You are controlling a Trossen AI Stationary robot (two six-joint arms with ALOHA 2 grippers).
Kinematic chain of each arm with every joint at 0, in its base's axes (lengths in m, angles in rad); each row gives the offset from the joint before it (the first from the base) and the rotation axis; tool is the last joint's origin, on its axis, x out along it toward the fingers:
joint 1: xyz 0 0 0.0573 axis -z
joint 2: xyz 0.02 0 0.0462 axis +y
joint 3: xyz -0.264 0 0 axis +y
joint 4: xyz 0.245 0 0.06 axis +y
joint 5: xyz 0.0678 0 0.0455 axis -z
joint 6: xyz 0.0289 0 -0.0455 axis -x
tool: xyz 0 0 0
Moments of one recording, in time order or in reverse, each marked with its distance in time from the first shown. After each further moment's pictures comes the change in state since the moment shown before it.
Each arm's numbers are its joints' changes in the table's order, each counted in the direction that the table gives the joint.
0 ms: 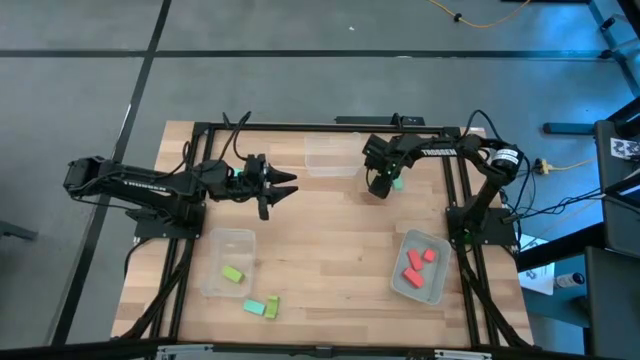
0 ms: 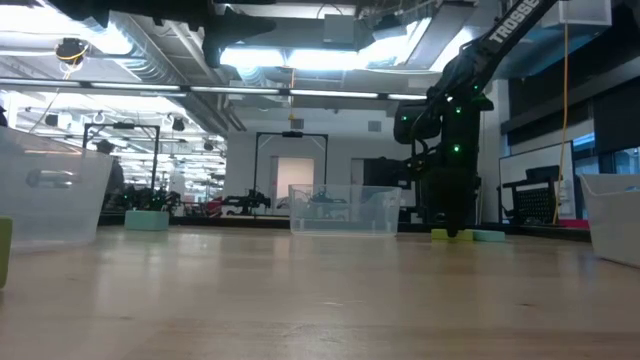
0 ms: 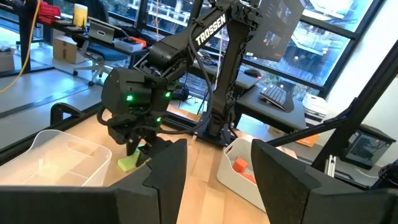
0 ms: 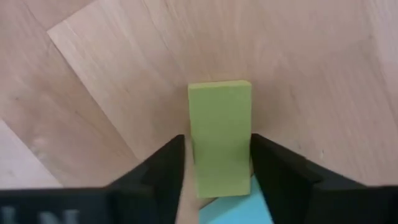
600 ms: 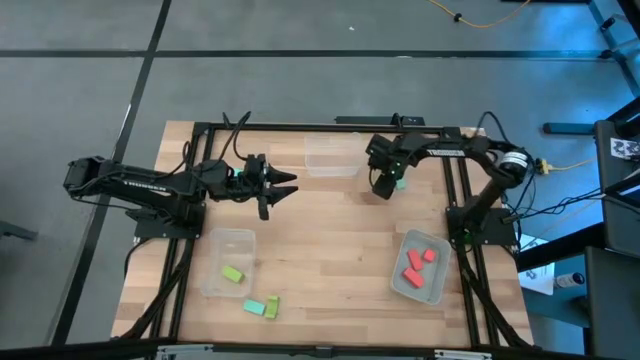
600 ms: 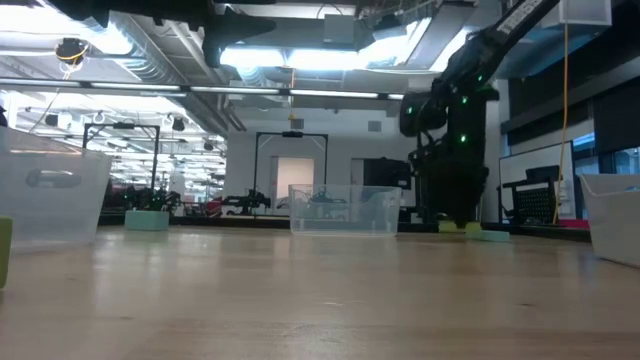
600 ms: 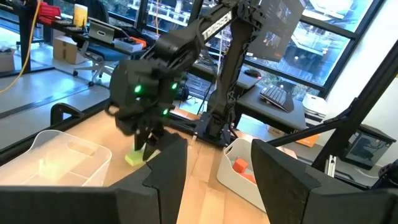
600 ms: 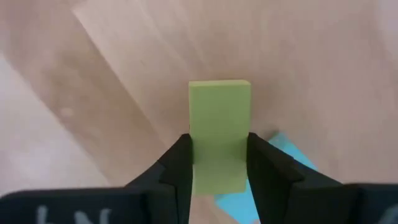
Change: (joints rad) left arm 0.000 0.000 0.000 0.000 0.000 0.000; right arm -0.011 -0.073 0.001 0.083 -0.031 -0.035
